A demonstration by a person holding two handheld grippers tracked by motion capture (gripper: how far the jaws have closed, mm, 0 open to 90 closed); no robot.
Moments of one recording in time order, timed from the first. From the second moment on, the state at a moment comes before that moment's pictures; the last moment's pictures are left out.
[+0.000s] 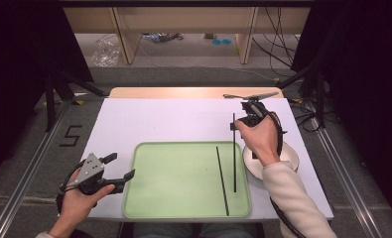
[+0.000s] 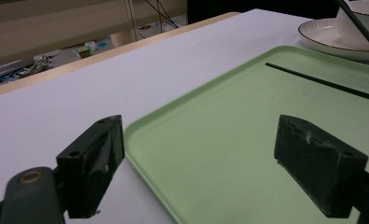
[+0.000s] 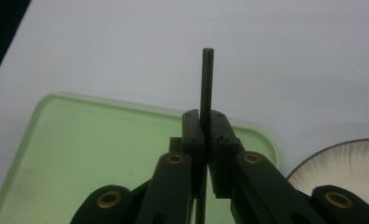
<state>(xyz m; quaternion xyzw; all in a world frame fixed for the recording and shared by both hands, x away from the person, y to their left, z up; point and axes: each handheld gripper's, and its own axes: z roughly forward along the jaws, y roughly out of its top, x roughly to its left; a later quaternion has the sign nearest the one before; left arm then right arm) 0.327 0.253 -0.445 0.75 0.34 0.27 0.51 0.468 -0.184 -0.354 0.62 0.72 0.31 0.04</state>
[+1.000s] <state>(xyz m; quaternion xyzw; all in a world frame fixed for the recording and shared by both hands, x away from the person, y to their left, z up) 0.327 0.254 -0.444 0.75 0.33 0.27 0.51 0.476 -0.170 -0.422 0.64 0.75 0.17 0.02</state>
